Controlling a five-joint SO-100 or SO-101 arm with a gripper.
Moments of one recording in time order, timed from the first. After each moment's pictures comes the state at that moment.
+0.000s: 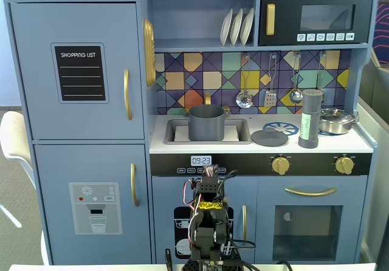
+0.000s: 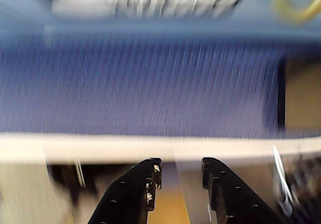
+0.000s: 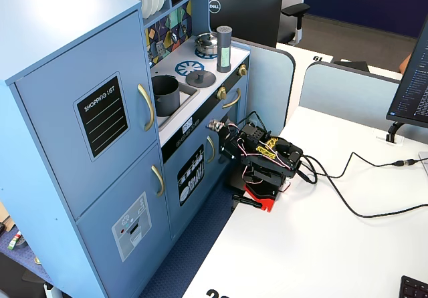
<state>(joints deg) 10.6 181.6 176.1 68.8 -86.0</state>
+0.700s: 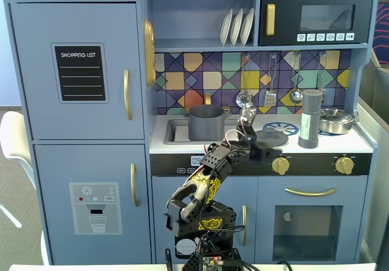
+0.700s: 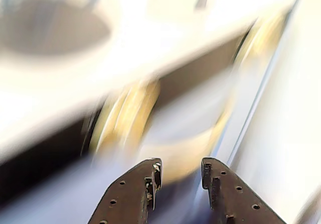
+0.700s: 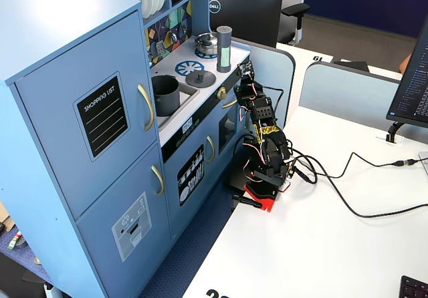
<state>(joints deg) 52.7 167.3 141.9 37.4 -90.9</state>
